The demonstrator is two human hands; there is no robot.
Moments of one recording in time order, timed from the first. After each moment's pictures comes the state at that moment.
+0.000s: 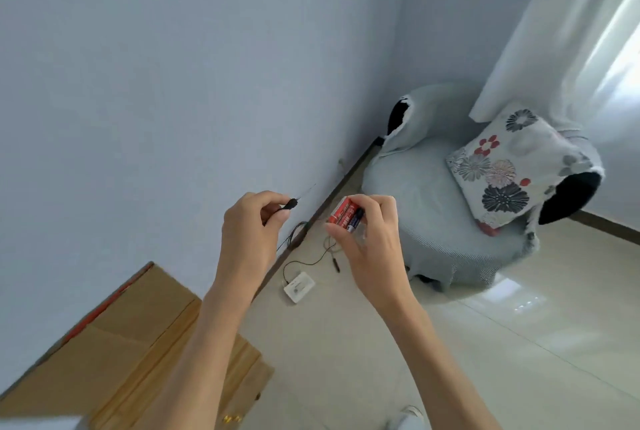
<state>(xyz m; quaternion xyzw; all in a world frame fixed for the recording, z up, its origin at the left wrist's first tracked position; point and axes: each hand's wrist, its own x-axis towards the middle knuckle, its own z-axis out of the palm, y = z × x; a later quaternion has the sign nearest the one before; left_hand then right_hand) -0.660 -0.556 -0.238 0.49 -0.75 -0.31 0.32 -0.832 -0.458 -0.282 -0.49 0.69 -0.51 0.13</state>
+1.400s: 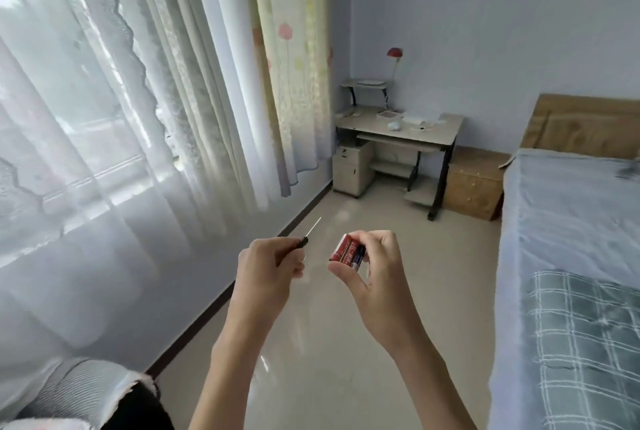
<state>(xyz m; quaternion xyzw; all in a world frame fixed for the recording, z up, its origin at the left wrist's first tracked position) -1.602 -0.161 -0.149 -0.21 -0.84 -0.50 -0.02 -1.509 0.006 -0.202 0.11 0.83 -0.45 -0.32</state>
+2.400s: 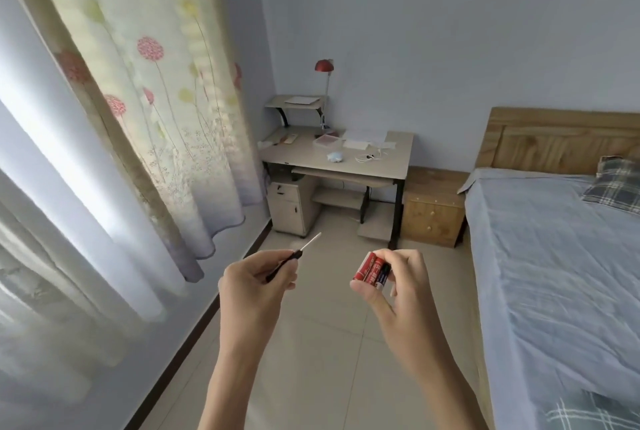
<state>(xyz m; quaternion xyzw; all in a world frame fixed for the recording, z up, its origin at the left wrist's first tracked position) -1.951 0.275 -0.168 -0.21 -0.76 -0.61 -0.05 -1.802 0.435 -0.221 0.23 0.81 -0.39 -0.38</state>
